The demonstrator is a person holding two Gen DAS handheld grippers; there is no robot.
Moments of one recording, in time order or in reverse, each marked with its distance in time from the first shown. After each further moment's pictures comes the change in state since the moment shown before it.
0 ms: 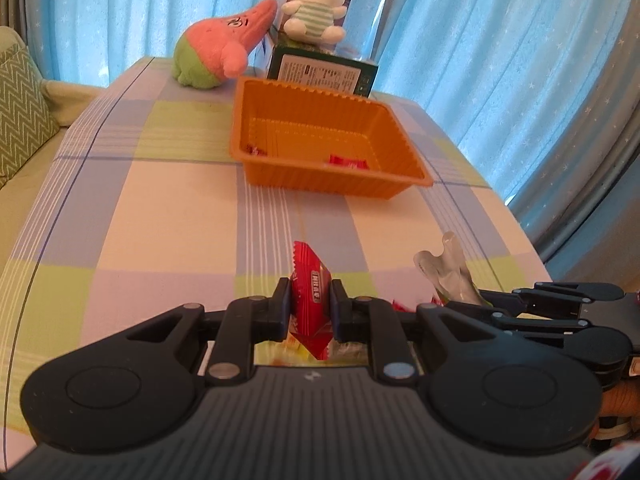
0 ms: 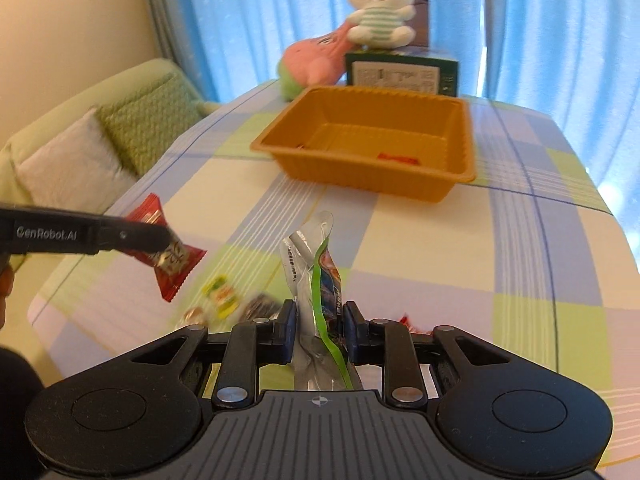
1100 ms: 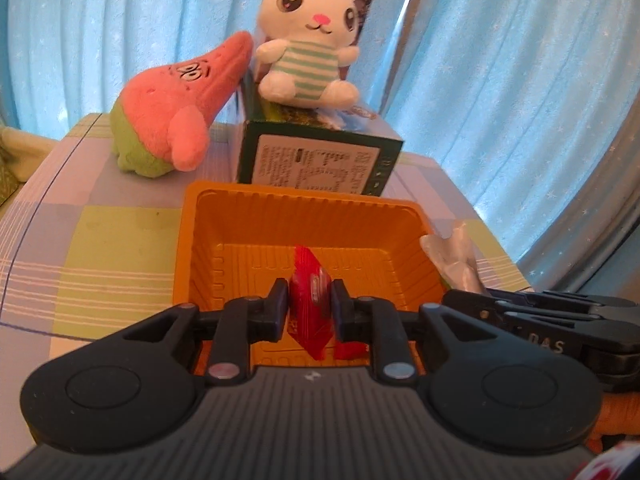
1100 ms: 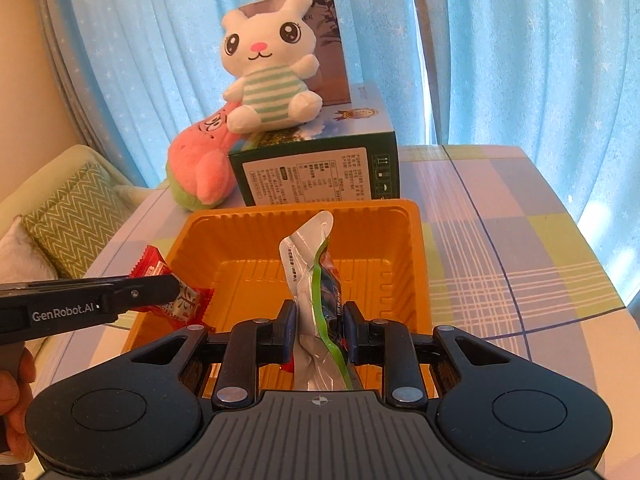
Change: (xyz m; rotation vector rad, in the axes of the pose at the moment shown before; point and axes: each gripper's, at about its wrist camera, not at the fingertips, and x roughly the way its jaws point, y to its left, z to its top) left arm 0.160 0.009 0.164 0.012 -0.047 -0.009; right arm 0.107 -0.090 0.156 0.180 -0.081 -0.080
